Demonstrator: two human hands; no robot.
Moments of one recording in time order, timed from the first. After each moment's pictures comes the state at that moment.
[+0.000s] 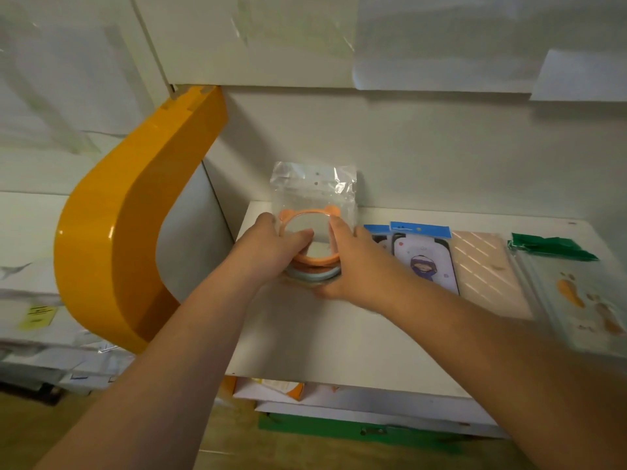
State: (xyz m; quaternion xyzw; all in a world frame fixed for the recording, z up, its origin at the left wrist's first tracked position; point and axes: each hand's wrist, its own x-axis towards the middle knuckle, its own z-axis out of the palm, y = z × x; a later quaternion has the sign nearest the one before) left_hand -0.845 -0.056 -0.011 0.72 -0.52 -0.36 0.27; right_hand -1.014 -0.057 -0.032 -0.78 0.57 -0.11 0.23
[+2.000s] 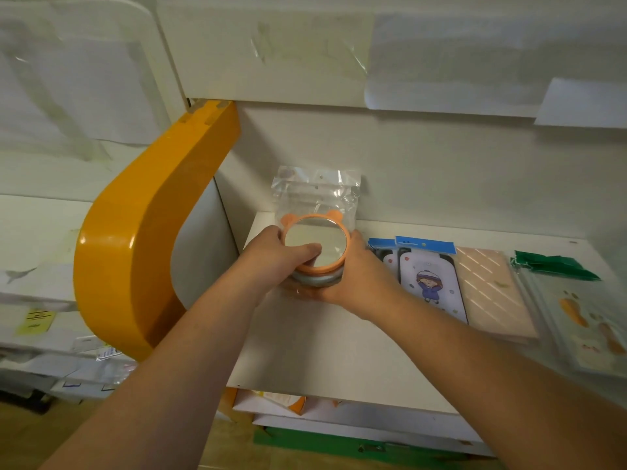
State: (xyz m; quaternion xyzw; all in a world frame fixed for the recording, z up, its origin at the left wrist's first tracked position) left_hand -0.837 -0.062 -0.016 0.69 -0.49 -0.42 0.32; right_hand -0.994 -0.070 -0.054 -0.69 0.61 -0.21 0.33
